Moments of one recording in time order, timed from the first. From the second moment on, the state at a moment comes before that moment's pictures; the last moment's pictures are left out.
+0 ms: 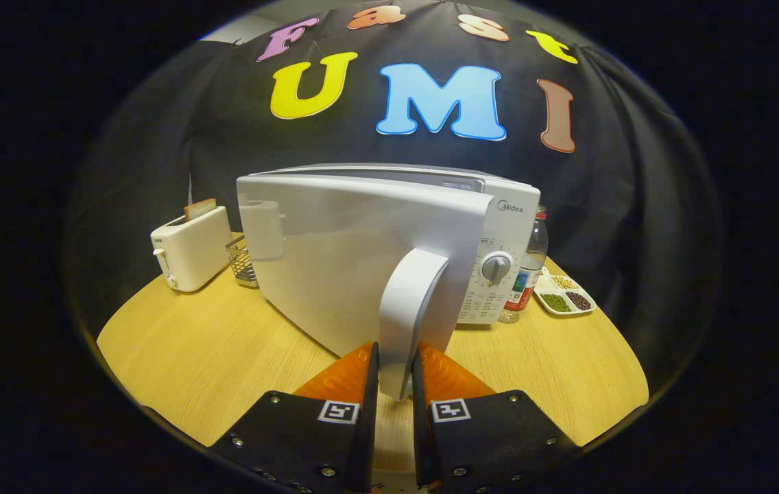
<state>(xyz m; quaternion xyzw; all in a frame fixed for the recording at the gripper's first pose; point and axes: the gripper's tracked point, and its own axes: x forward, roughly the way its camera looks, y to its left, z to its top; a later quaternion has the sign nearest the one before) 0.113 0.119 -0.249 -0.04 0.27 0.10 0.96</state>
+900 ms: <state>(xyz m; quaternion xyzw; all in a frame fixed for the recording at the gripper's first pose) 0.013 0.208 -0.240 -0.05 0.27 0.13 0.95</state>
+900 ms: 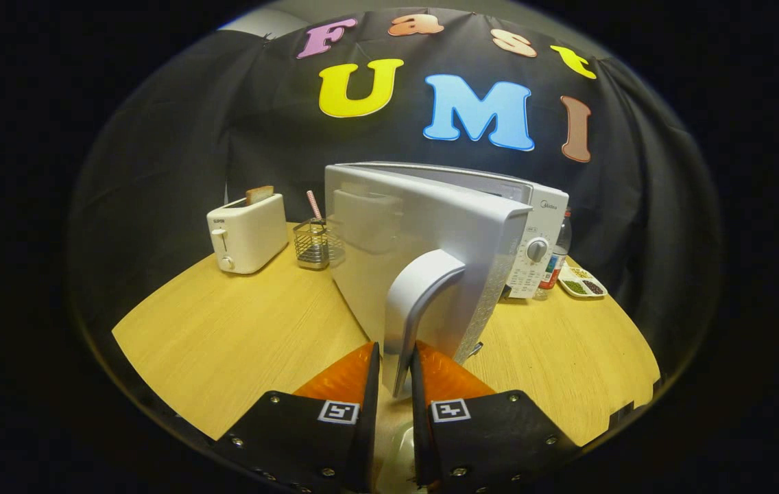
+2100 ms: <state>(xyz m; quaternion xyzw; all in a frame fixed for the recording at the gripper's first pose) -0.079 0.386 -0.247 -0.09 0.27 0.32 0.90</state>
